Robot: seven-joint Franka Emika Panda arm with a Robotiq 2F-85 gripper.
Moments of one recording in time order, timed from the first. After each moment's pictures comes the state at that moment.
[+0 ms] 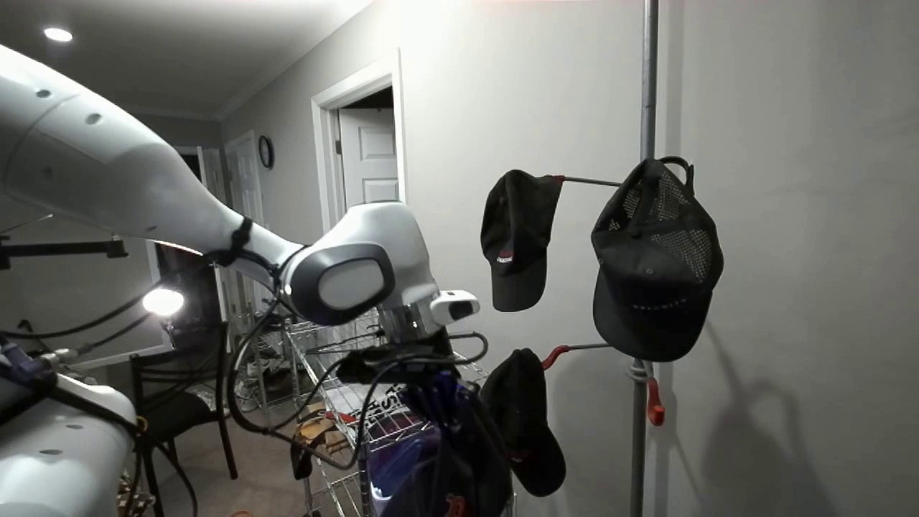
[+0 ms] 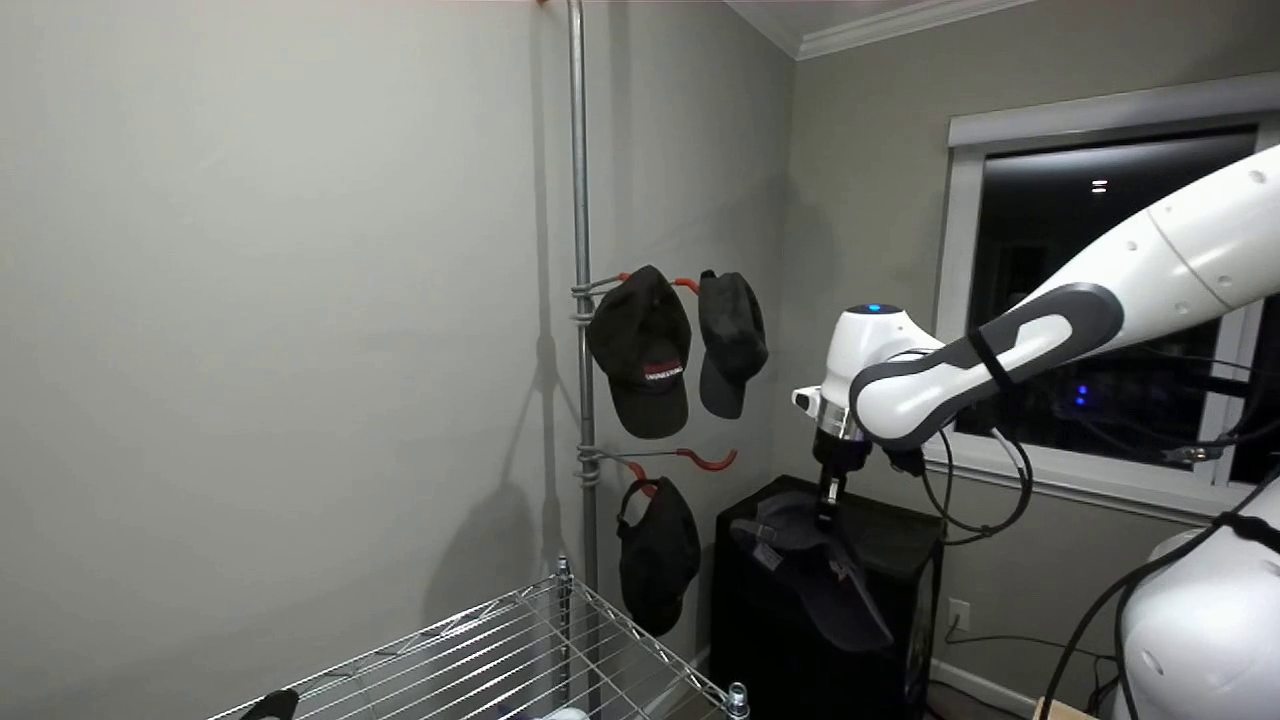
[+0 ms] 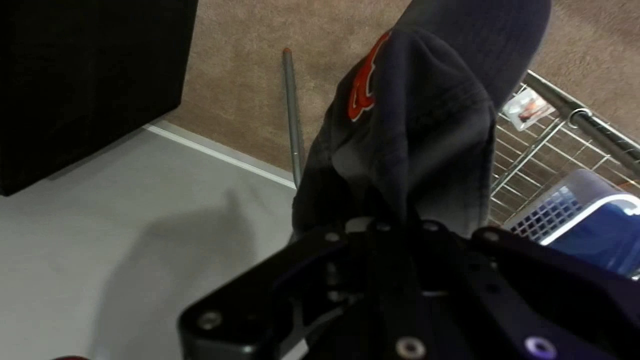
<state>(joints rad) -0.08 -0.54 -0.11 -2.72 -0.23 2.40 -0.47</state>
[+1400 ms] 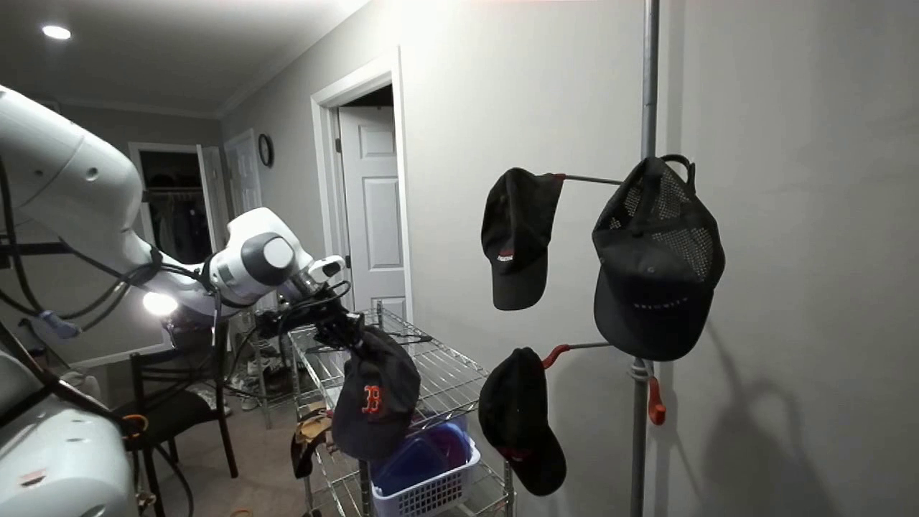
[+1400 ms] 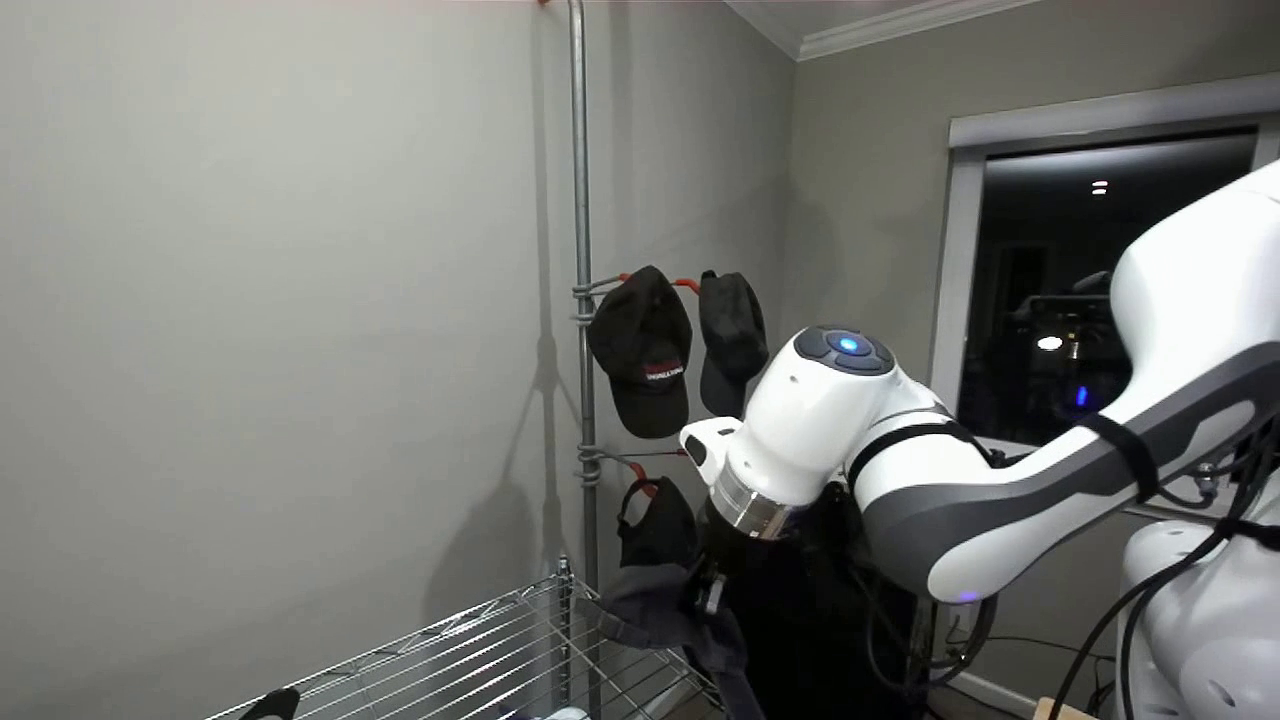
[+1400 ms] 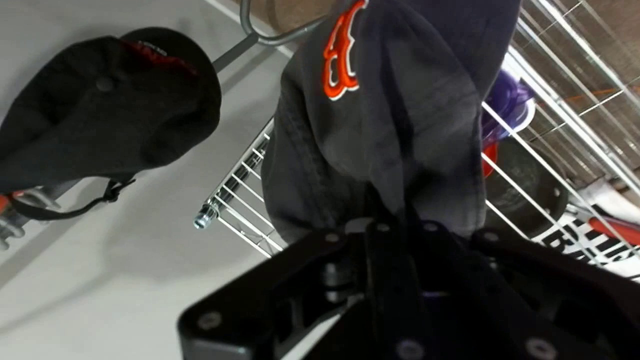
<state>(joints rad) 0.19 -0.53 0.48 -2.69 -0.30 2.56 0.26</state>
